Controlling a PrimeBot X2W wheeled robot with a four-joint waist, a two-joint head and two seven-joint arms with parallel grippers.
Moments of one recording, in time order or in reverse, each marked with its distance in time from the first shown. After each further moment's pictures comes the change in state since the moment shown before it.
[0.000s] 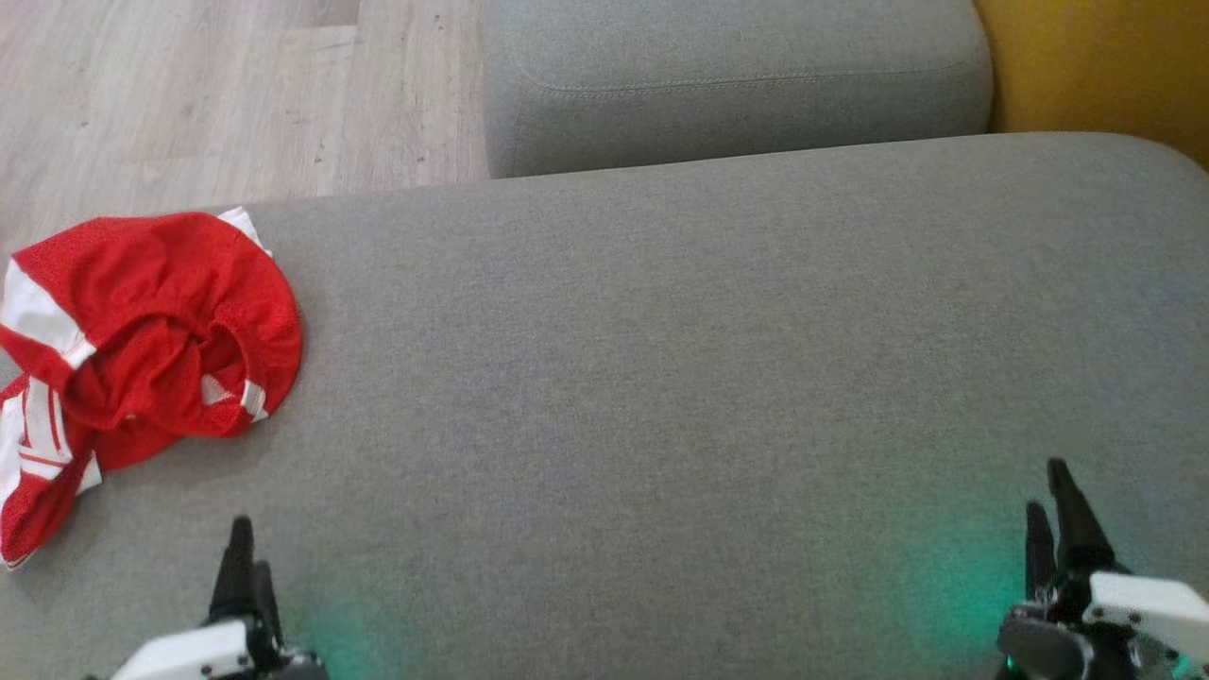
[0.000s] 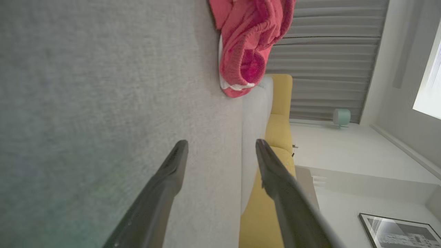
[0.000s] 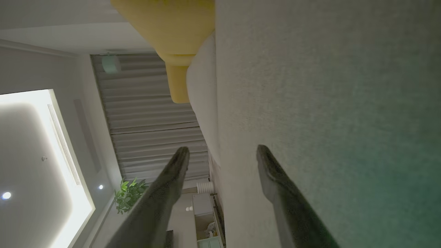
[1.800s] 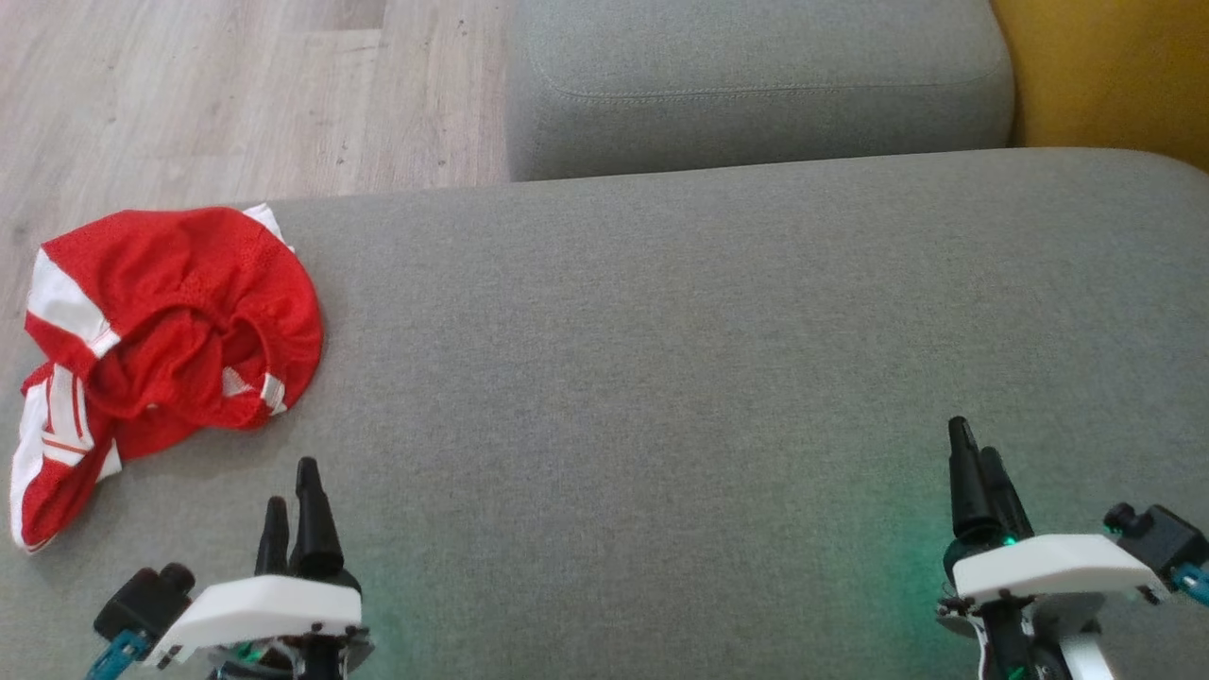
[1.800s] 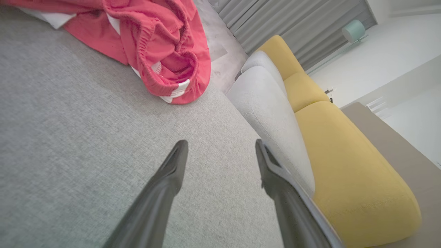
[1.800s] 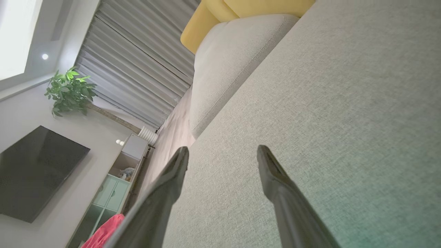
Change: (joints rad) left arm -0.022 0.000 -0.136 -0.069 0.632 0.081 -0.149; right arm -0.021 0.000 0.157 -0.044 -0.681 0.000 -0.144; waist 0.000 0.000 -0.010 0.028
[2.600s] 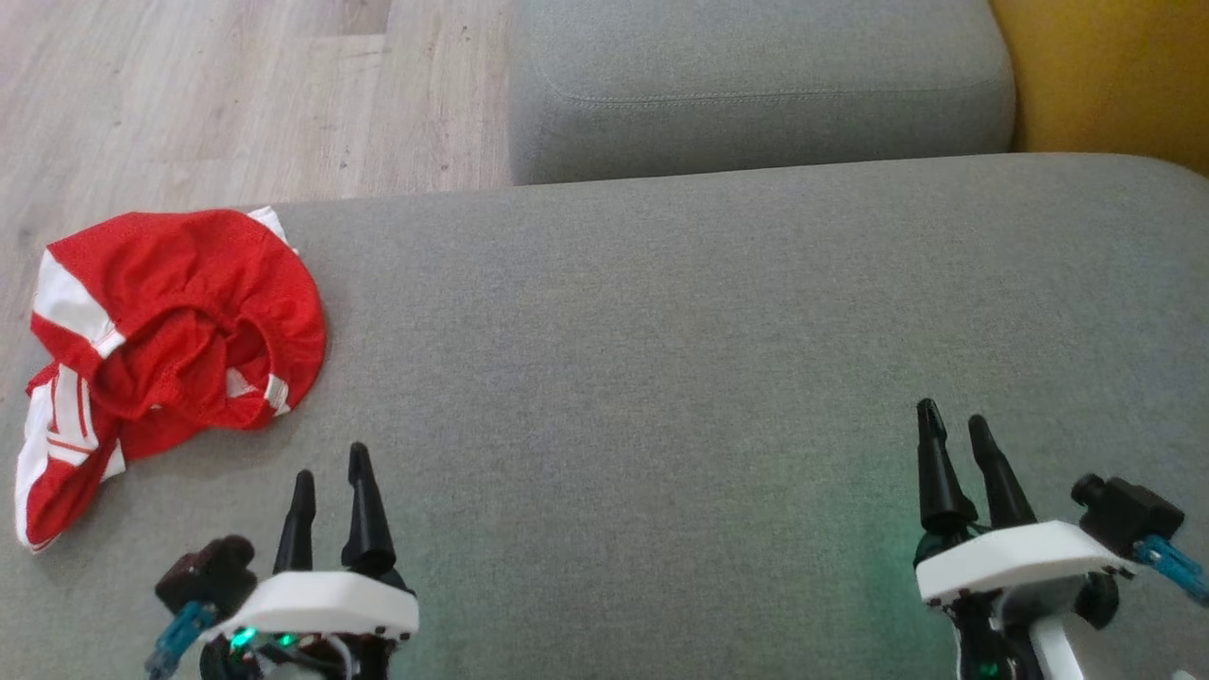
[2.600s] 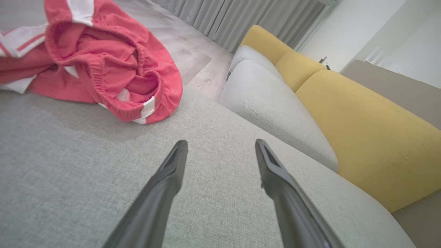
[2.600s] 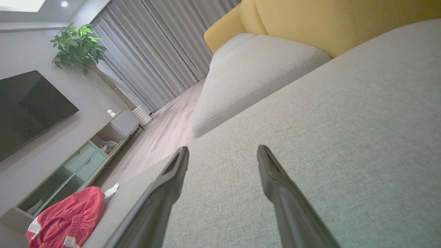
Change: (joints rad) left arm -0.007 0.001 -0.082 -0.005 0.300 0.053 -0.064; right arm -0.012 0.000 0.038 -0.023 -0.302 0.000 -0.069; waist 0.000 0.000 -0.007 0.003
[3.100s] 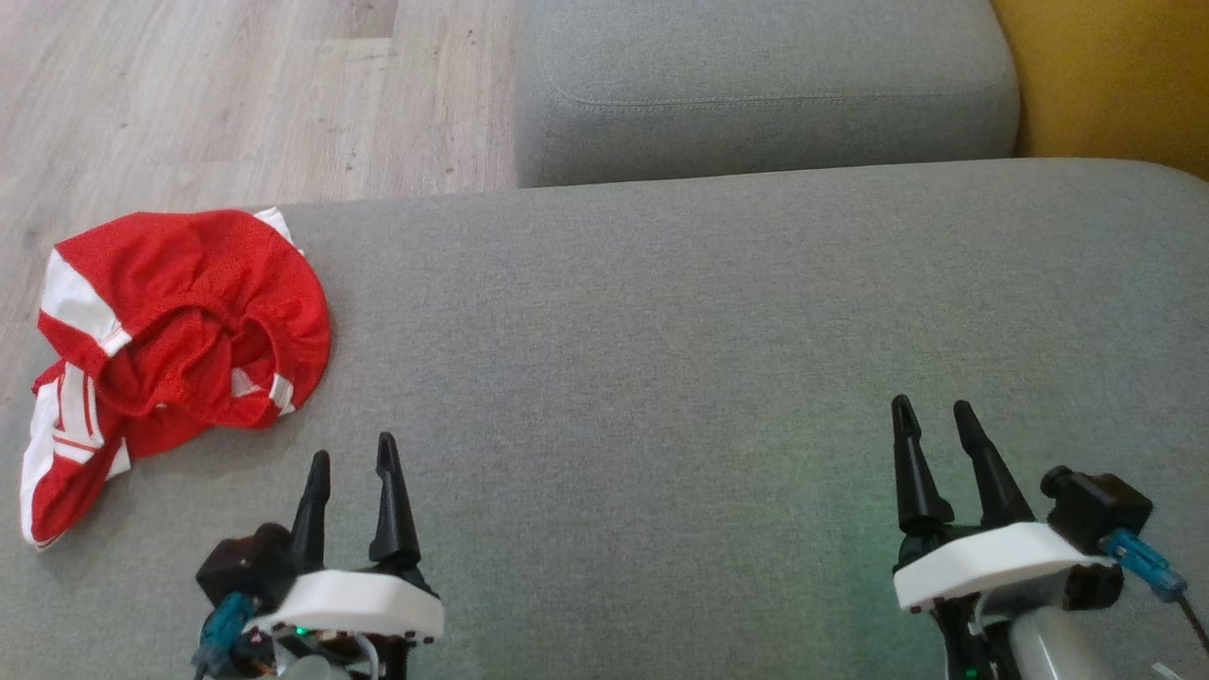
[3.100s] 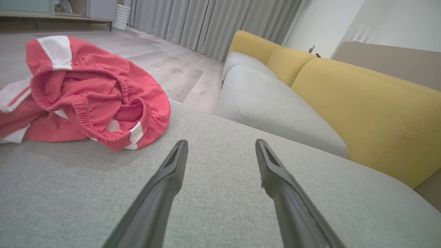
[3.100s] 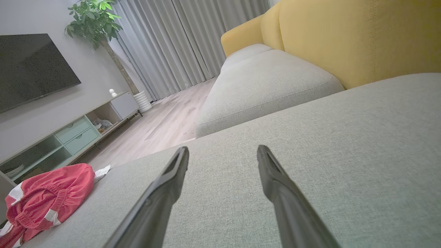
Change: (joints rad) left arm -0.012 0.000 -0.044 -0.003 0.206 0.025 -0.049; right arm -0.006 -0.001 0.027 -0.014 -0.211 0.000 -0.049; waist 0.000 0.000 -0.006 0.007
